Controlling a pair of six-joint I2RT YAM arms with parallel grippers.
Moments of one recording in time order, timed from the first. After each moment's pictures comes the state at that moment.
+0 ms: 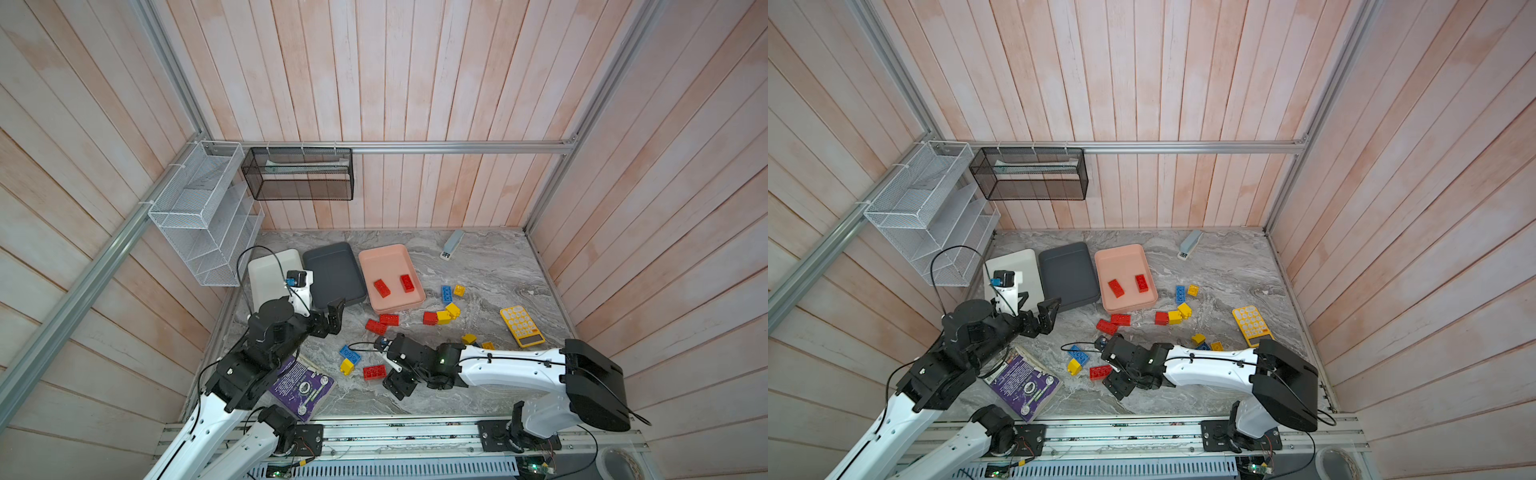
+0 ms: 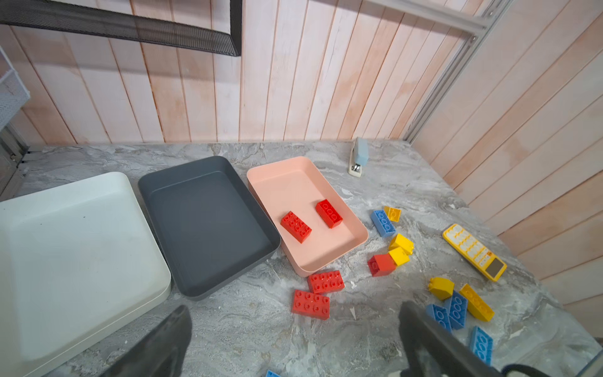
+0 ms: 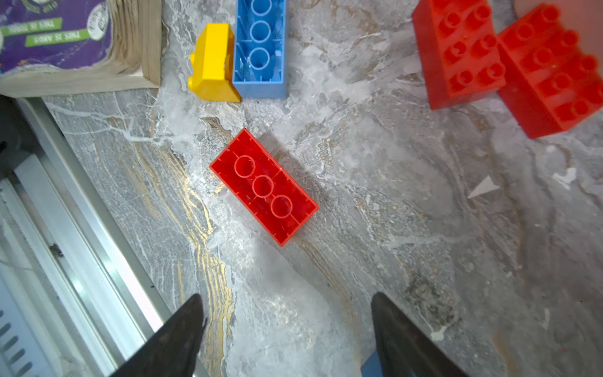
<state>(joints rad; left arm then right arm) -0.54 0.63 0.85 -0.53 -0.12 -0.27 1.23 1.53 0.89 -0.42 0.05 0.26</state>
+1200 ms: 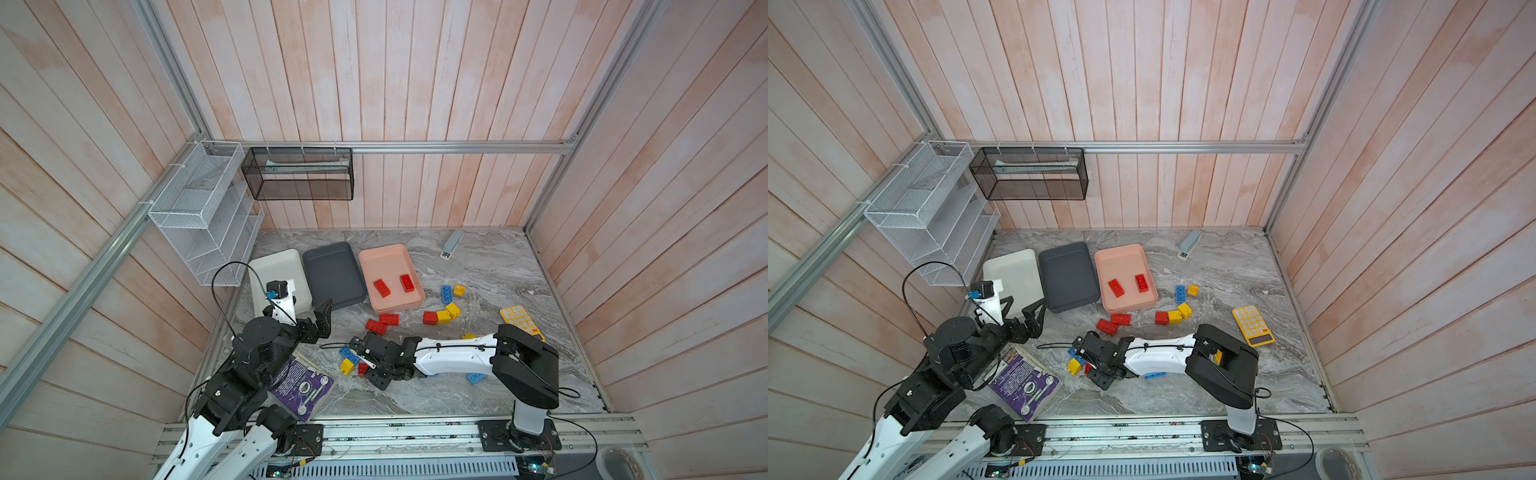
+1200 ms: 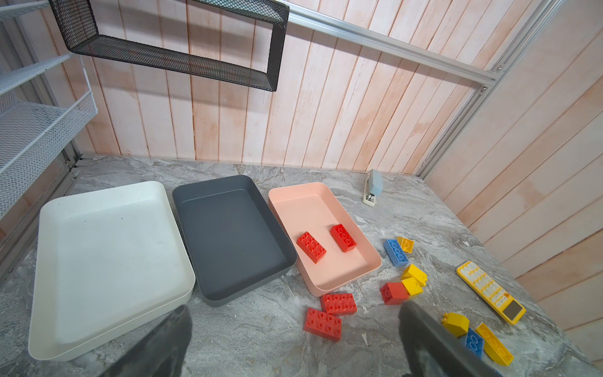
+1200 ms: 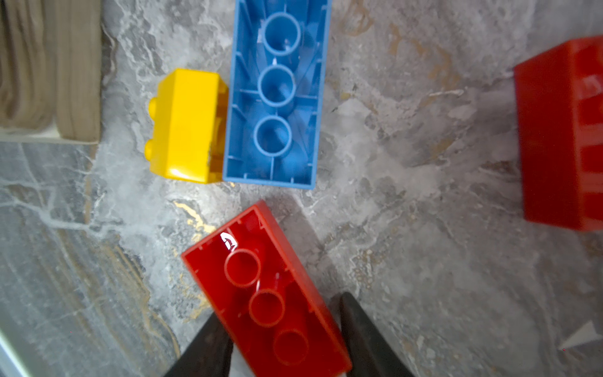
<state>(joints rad) -0.54 0.53 0.80 -0.52 -0.22 -0.30 1.23 1.86 1.11 -0.39 0.07 0.20</state>
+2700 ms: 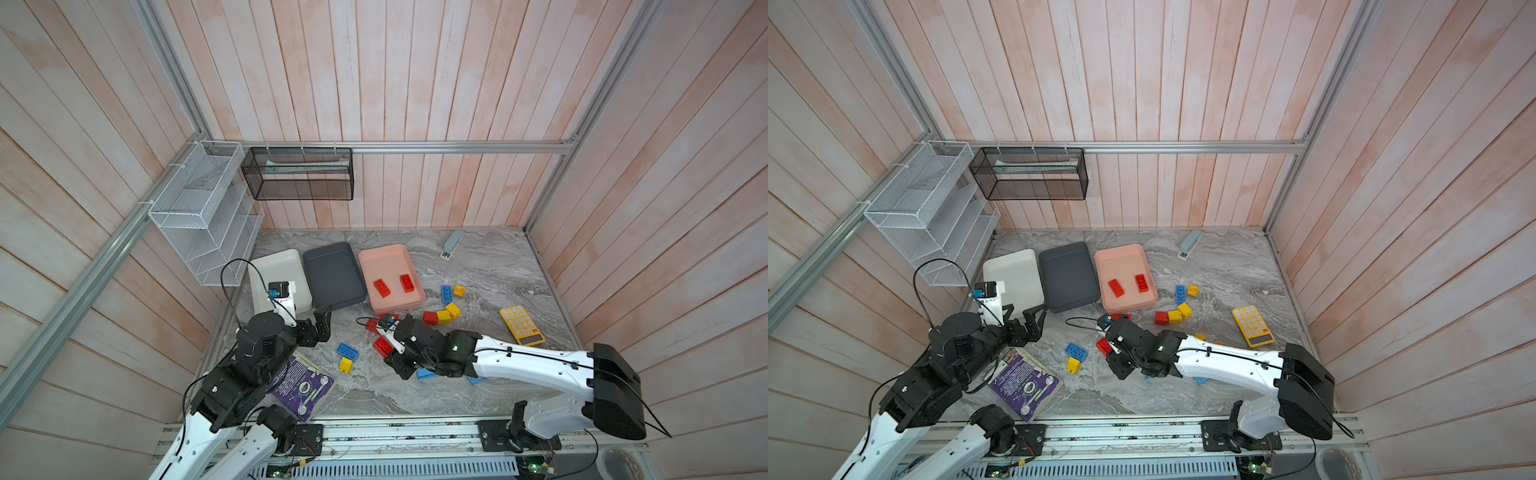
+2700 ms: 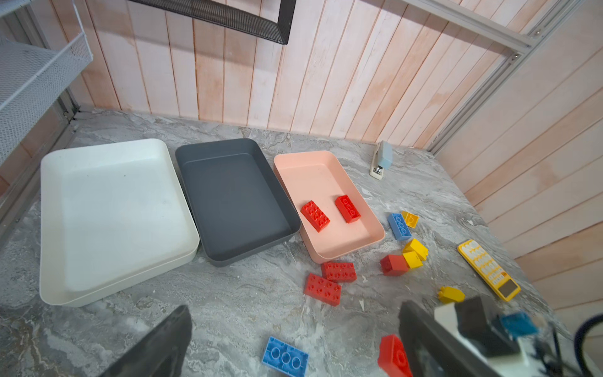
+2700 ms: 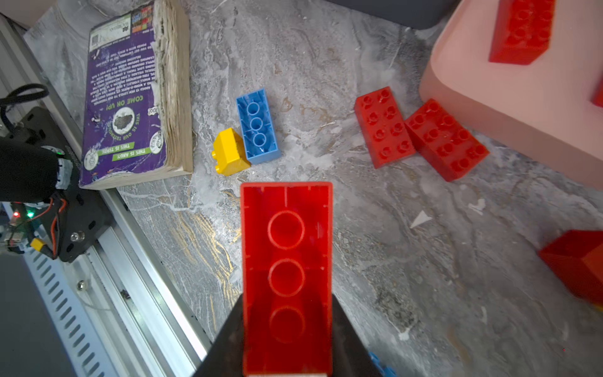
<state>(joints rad) -0.54 0.57 0.87 -0.70 -0.19 -0.38 1.14 1.38 0.96 -0.48 0.04 0.35</state>
